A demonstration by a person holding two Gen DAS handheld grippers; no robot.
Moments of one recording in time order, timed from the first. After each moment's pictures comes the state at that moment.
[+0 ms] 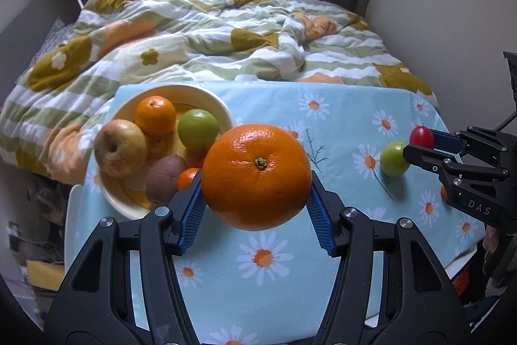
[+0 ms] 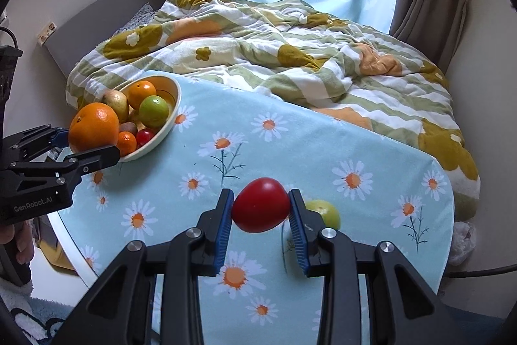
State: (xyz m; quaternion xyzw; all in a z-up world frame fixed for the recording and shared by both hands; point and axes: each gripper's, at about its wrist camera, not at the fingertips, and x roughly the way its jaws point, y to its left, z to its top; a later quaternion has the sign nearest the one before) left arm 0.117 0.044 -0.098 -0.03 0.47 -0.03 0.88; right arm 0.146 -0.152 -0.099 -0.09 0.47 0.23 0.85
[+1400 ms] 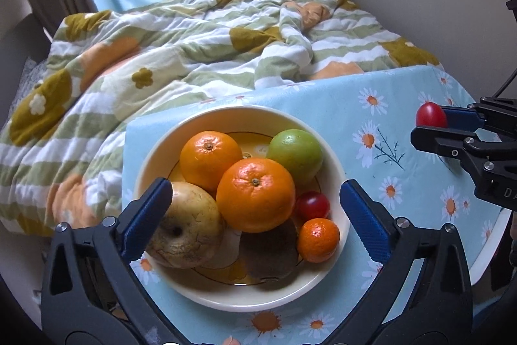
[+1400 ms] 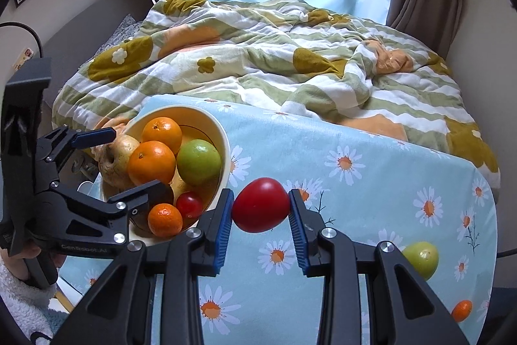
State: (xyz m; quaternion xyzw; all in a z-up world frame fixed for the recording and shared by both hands) left arm 0.186 0.134 -0.136 0.04 0.47 -0.10 0.88; right arm 0.182 -0.037 -0.108 -0.05 0.48 0.19 0.85
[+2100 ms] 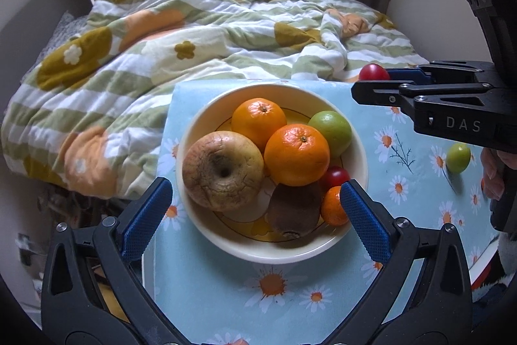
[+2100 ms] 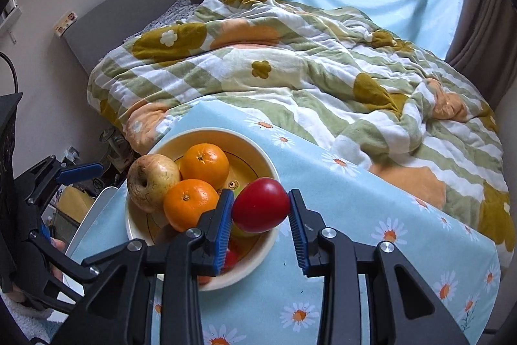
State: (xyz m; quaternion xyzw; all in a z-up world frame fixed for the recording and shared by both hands) left arm 0.149 0.173 -0.128 -0.03 0.48 -0.01 0.88; right arm 0.229 0.032 -0.108 -0.11 0.47 0.32 0.82
